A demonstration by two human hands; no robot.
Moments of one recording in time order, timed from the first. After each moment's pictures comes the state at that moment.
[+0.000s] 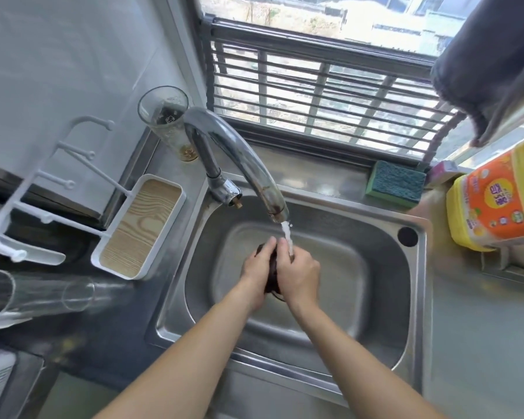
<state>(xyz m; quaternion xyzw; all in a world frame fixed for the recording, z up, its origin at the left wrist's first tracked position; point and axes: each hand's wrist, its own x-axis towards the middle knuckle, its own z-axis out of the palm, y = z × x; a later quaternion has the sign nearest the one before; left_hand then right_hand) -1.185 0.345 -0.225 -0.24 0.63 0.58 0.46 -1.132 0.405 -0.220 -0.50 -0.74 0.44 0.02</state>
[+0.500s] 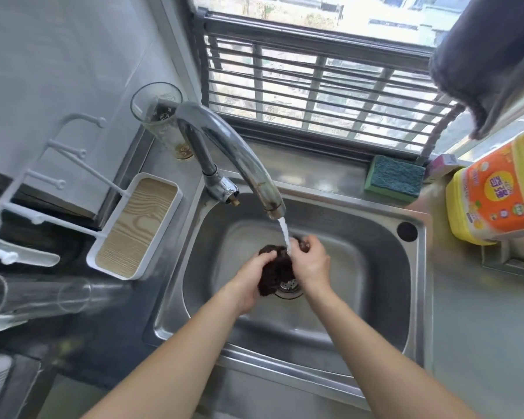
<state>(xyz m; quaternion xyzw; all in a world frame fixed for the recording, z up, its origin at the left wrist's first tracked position) -1.186 0.326 -0.240 -0.21 0.61 0.55 0.54 -1.127 0.438 -0.230 -0.53 -0.68 0.51 0.03</state>
